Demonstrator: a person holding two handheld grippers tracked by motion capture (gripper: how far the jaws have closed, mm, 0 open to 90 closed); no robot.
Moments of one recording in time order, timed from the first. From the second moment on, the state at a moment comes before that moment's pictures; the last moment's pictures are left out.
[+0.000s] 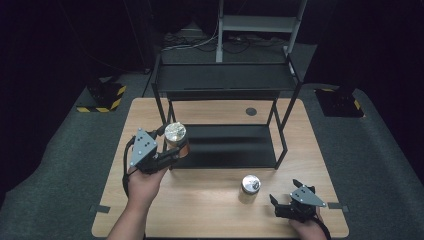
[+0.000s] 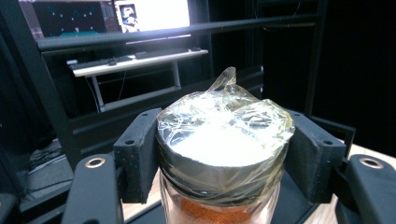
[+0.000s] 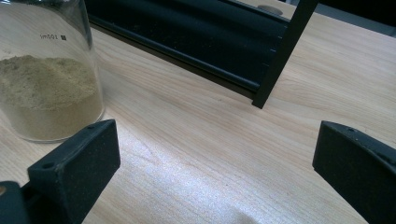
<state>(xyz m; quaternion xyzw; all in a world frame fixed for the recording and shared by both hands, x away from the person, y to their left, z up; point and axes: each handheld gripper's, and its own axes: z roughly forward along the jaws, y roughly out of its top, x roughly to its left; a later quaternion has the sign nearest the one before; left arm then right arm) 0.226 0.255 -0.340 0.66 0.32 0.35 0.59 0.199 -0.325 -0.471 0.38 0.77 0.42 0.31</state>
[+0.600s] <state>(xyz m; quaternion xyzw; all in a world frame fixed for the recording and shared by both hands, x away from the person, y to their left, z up) 0.245 0.244 -0.312 0.64 0.31 0.36 0.61 0.200 -0.325 -0.471 0.38 0.77 0.42 0.31</state>
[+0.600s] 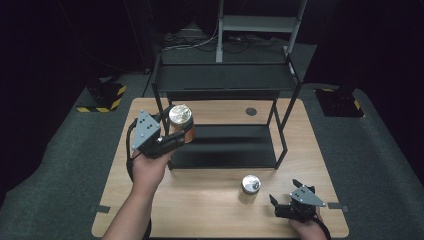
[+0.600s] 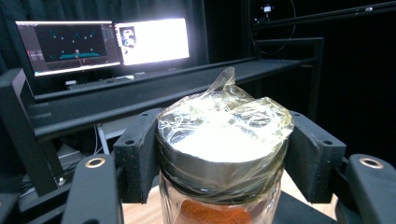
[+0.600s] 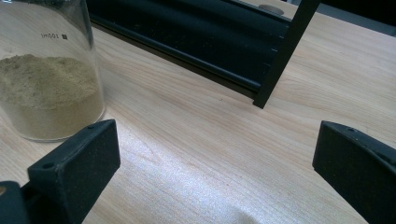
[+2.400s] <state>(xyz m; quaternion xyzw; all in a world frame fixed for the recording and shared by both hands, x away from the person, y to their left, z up) 0.304 0.207 -0.235 0.60 0.30 0.40 0.63 0.200 -0.329 -0.472 0.38 0.76 0.43 0.31</state>
